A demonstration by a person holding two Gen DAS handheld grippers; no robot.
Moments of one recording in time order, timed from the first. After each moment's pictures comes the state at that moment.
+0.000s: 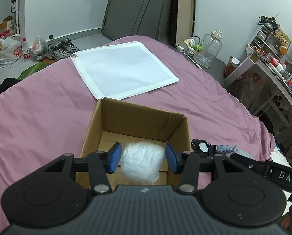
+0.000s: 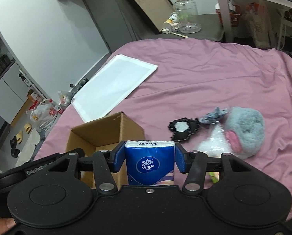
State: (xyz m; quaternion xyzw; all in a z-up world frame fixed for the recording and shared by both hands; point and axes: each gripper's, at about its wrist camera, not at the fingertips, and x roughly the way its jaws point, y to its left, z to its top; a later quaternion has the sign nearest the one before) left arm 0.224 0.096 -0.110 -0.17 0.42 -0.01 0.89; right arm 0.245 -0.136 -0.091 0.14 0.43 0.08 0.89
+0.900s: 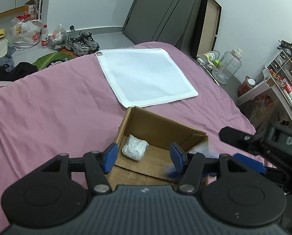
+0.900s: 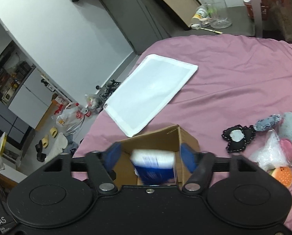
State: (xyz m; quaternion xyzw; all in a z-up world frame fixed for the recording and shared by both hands) left arm 0.224 0.136 -0.107 -0.23 0.42 0.04 0.88; right arm 0.285 -0.086 -0.080 0.19 0.43 0.13 0.87
